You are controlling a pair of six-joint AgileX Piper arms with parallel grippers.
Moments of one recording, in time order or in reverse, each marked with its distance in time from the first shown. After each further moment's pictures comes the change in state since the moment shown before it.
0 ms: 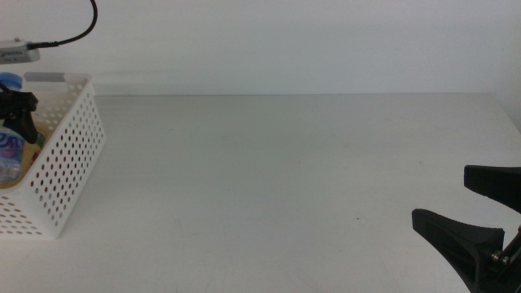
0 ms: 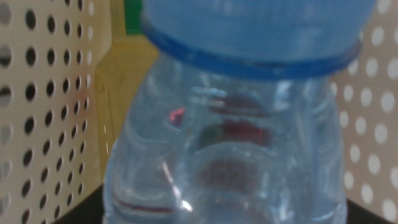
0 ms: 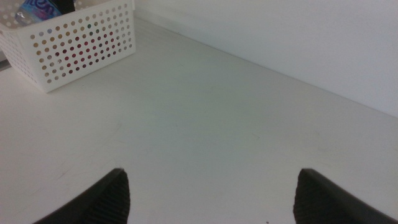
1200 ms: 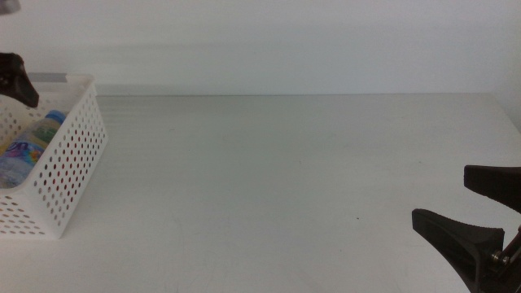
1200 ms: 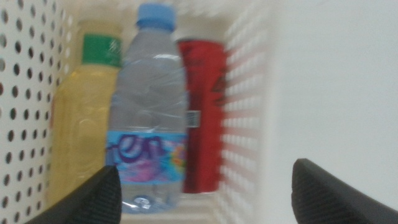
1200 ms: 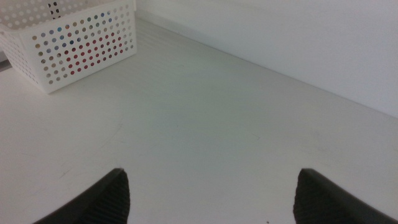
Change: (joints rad) left arm 0.000 -0.246 0.105 -0.158 -0.030 0.085; right arm 0.000 0.000 0.000 0.000 0.000 0.000
